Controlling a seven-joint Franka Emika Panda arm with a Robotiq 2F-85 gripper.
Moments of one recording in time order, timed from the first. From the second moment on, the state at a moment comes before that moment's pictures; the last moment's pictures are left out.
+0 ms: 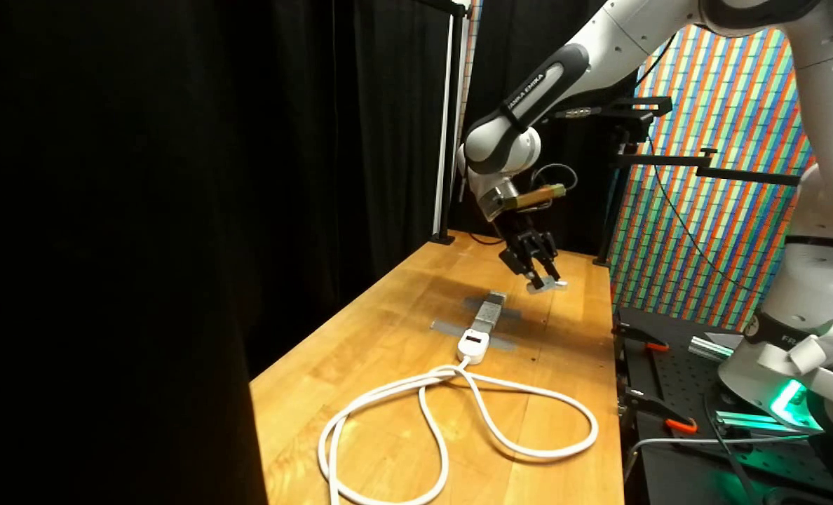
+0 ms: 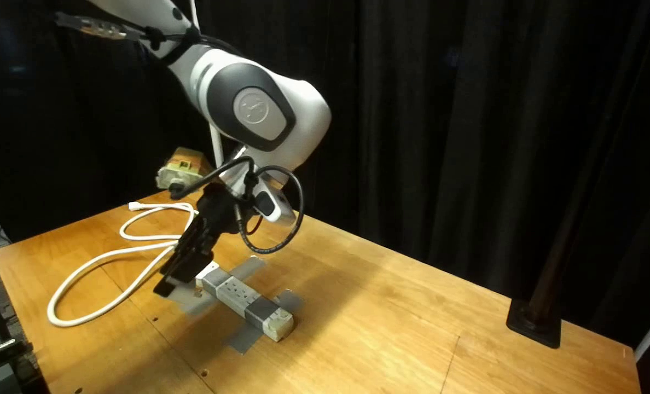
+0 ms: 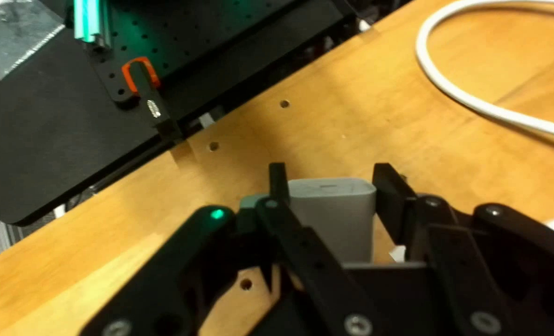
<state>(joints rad) -0.07 0.44 -0.13 -2.00 0.19 1.63 0.30</state>
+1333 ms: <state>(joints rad) -0.23 0.68 -0.15 -1.68 0.38 1.36 0.33</state>
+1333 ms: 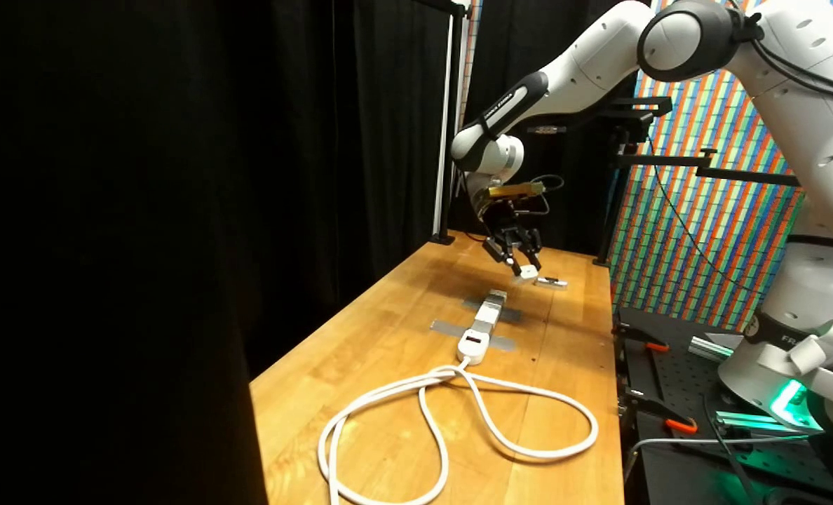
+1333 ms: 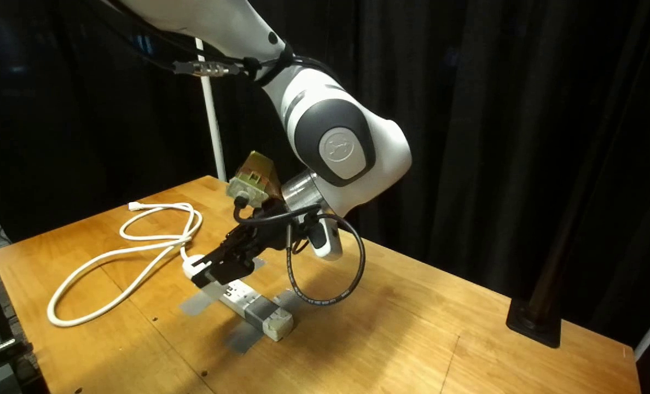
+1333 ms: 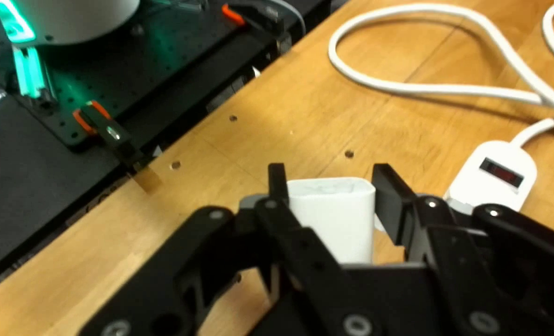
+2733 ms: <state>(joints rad) -0.31 0.99 -0.17 -1.52 0.93 1.09 0.48</state>
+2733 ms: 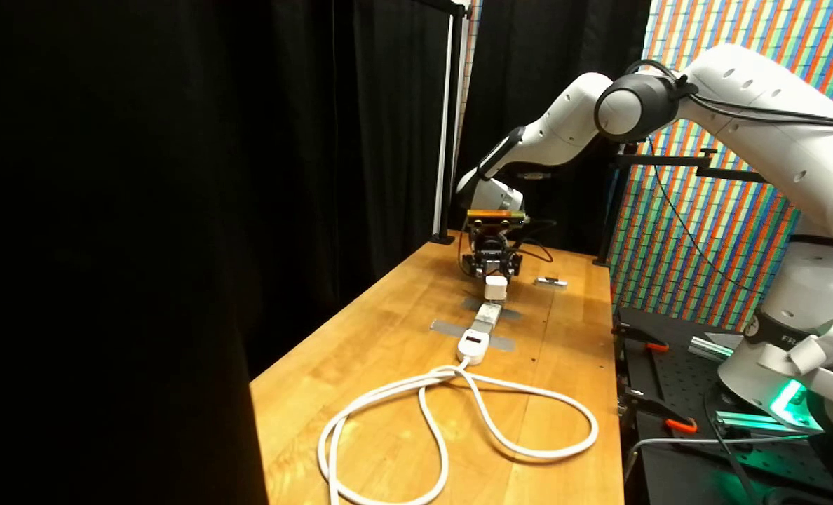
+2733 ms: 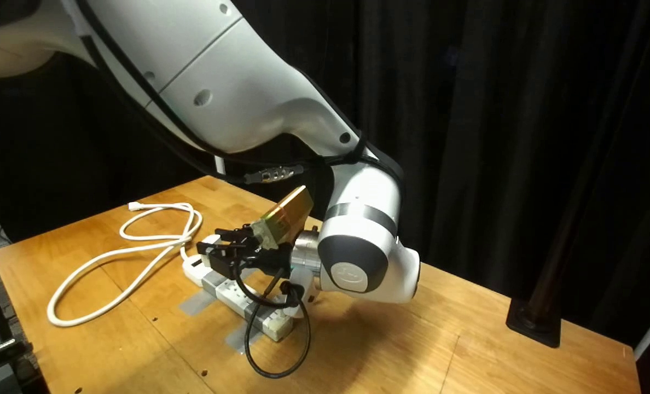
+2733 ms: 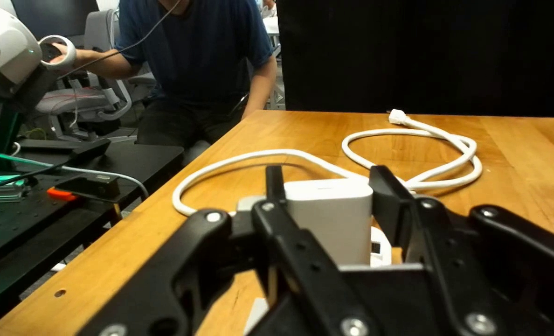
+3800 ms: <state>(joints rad) -0.33 1.16 -0.18 -1.30 0.93 1.07 0.47</state>
